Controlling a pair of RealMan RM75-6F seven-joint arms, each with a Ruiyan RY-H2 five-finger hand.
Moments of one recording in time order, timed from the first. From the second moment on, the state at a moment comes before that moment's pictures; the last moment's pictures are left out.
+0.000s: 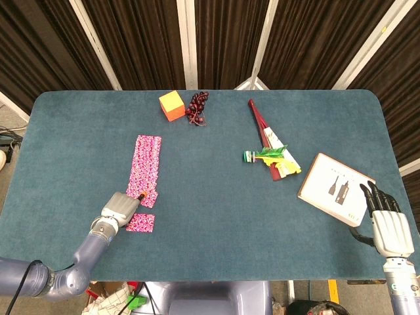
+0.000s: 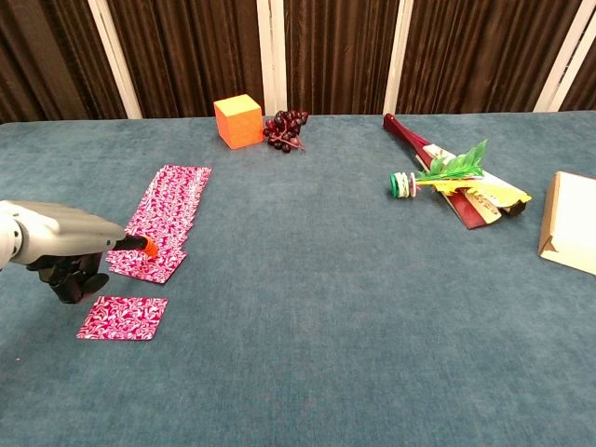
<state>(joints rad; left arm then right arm) -0.96 -1.39 0.09 -1.84 0.41 1.04 0.89 0.11 -1.18 0.10 -1.57 -1.42 1.43 -0.06</state>
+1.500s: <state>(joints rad) -0.87 -1.33 0.26 -1.75 0.39 1.04 0.87 0.10 -1.17 0.09 -1.58 -1.43 1.44 -0.03</state>
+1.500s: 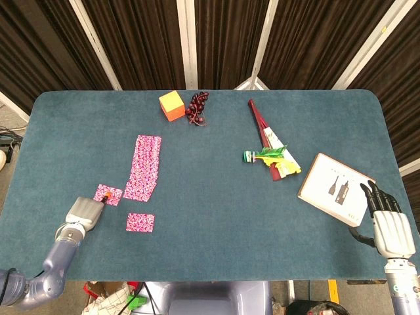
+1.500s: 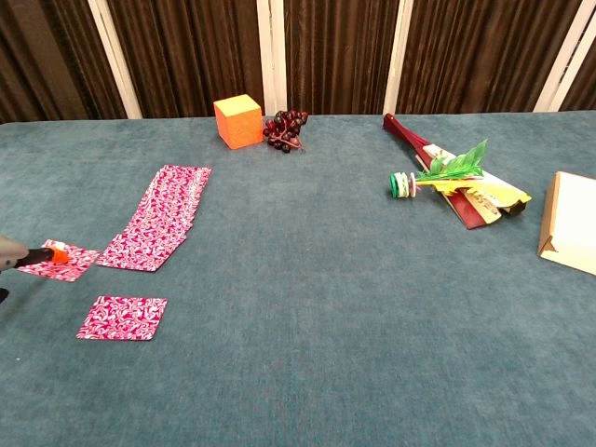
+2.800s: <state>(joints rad) -0.62 -0.99 0.21 -1.99 1.01 1.16 0.35 0.10 -1.17 0.10 -1.58 -1.42 1.43 -0.04</state>
